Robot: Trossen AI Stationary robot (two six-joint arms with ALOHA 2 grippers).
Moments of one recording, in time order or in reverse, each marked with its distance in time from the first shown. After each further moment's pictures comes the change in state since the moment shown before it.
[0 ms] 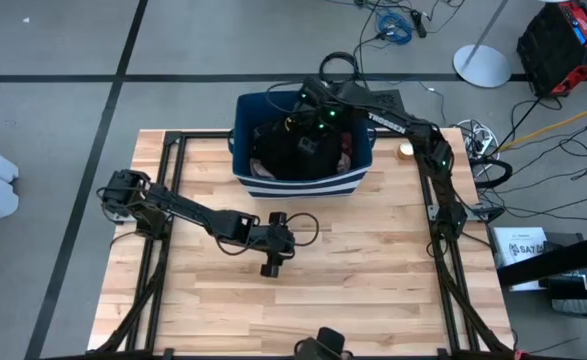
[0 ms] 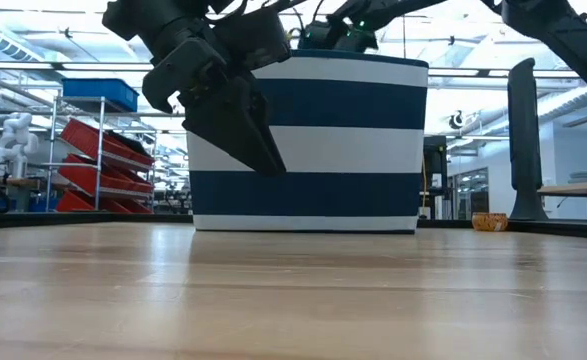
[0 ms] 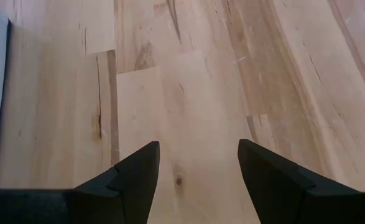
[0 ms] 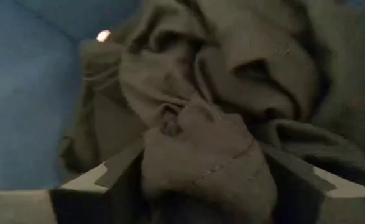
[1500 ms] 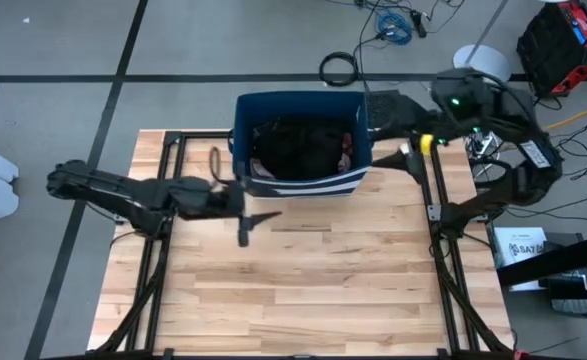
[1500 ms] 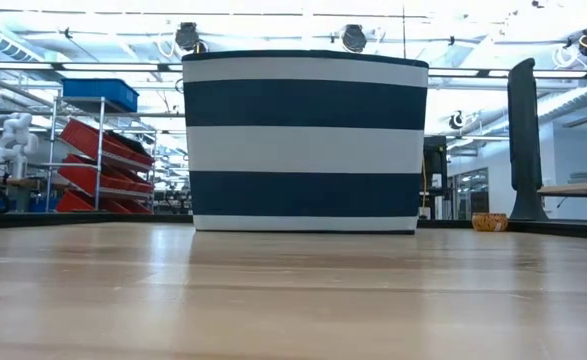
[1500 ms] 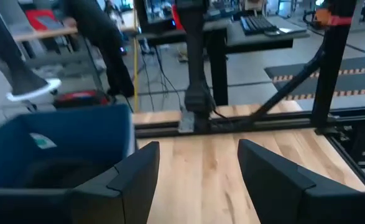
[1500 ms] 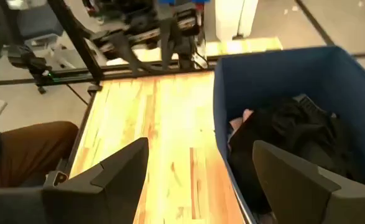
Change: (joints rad) left arm -0.003 -0.536 0.035 0.152 -0.186 0.064; right arm 0.285 -0.734 -0.019 -0.181 -0.008 0.079
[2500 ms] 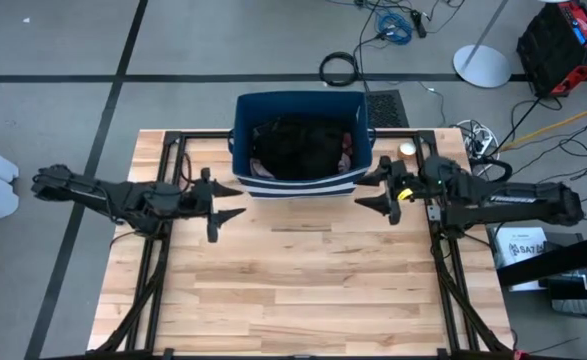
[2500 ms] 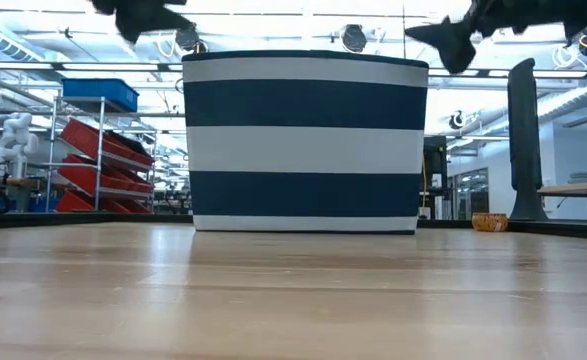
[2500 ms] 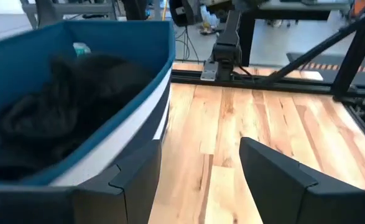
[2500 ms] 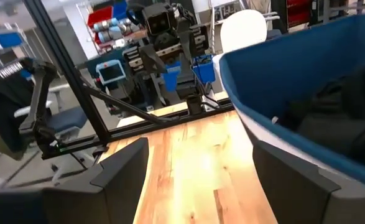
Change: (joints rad) left arm 0.000 -0.409 -0.370 -0.149 -0.088 -0.180; right arm 0.103 -0.655 -1.536 1.371 0.101 0.317
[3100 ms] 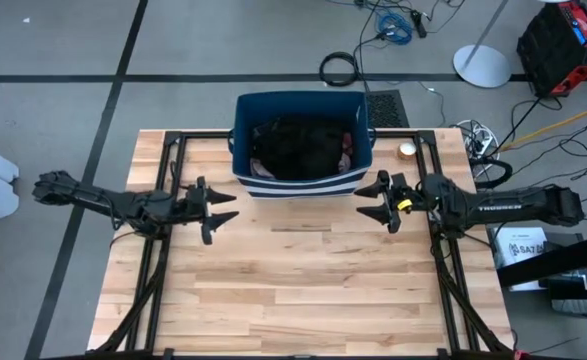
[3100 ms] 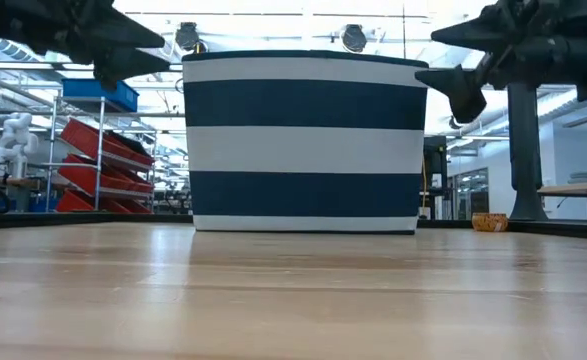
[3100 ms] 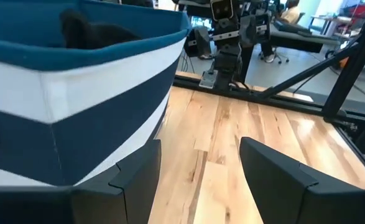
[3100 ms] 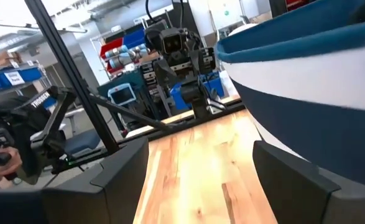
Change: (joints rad) left arm 0.000 -0.223 -0.361 0.264 -0.001 -0.099; right arm 0.000 -0.014 -0.384 0.497 0.001 0.105
